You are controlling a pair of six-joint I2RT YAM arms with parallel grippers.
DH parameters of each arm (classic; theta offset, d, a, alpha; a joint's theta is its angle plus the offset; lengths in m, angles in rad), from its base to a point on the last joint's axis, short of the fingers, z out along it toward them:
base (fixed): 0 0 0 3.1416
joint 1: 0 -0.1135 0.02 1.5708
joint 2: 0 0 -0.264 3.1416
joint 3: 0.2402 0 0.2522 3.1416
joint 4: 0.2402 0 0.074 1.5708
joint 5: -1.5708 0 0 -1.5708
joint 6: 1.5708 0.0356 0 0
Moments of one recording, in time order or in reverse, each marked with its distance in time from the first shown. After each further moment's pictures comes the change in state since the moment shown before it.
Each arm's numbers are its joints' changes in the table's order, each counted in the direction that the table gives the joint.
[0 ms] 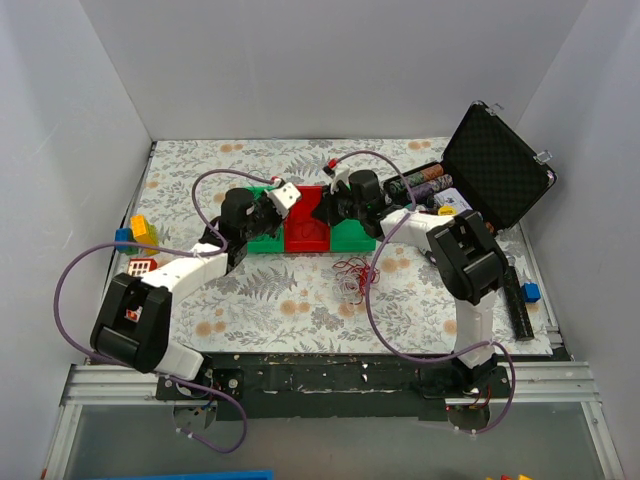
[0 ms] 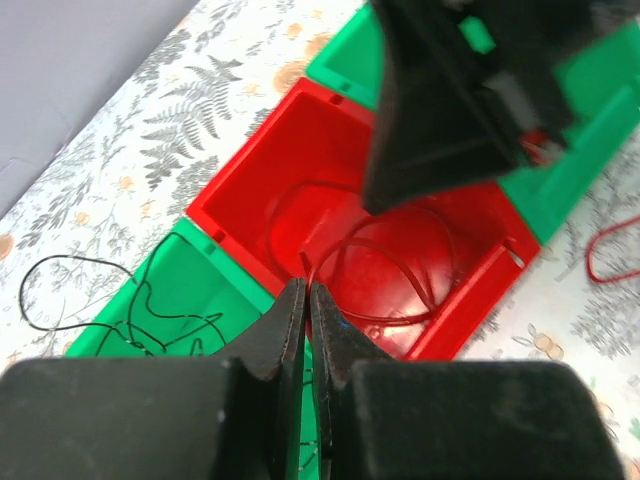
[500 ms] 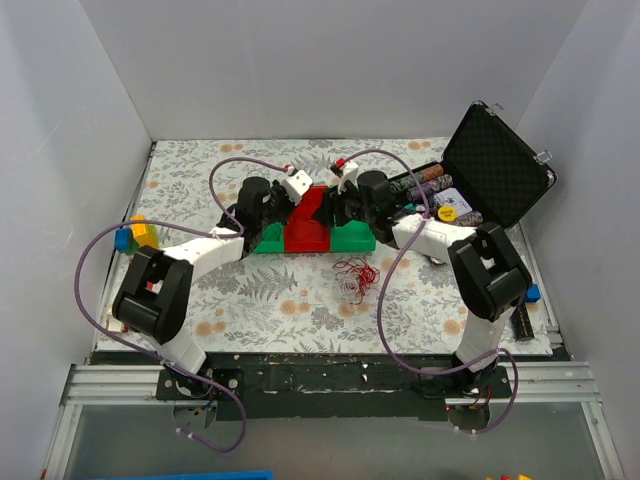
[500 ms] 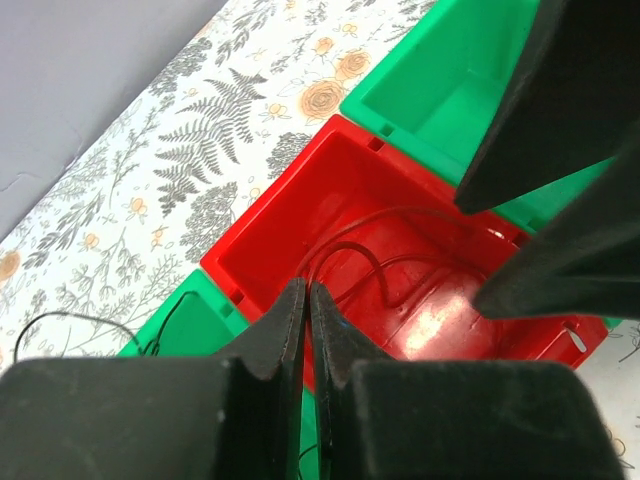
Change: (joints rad) left arm 0.032 0.188 0.142 -0.069 0.111 -0.039; right arm -0.021 -0.160 -0.104 0.033 -0.058 -0.011
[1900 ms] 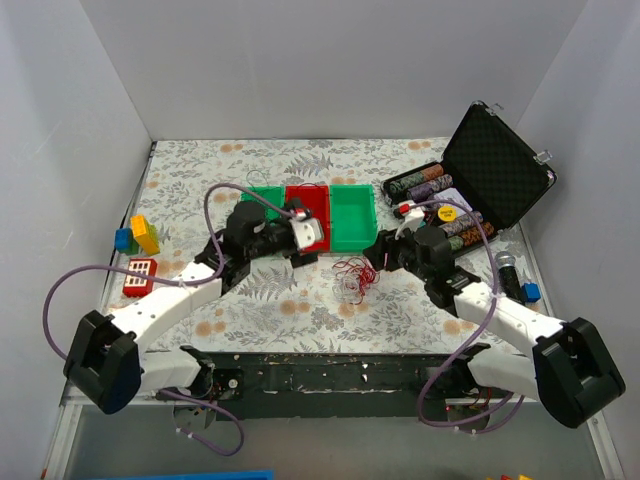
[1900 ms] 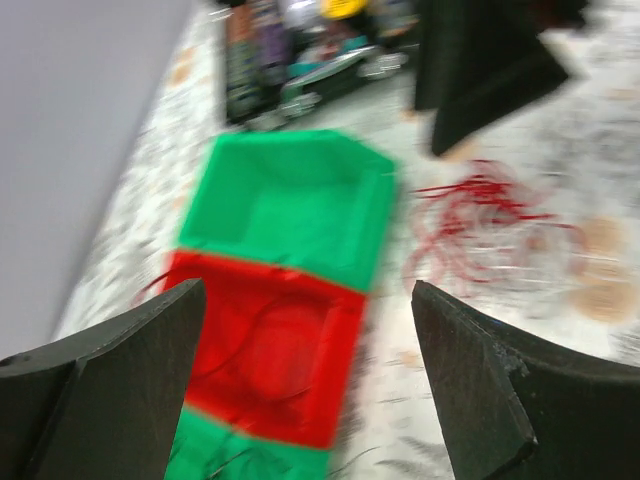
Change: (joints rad) left arm 0.145 -0.395 -0.113 0.229 -0.228 0.207; right arm 0.054 -0.700 -0.649 0.032 -0.228 0.074
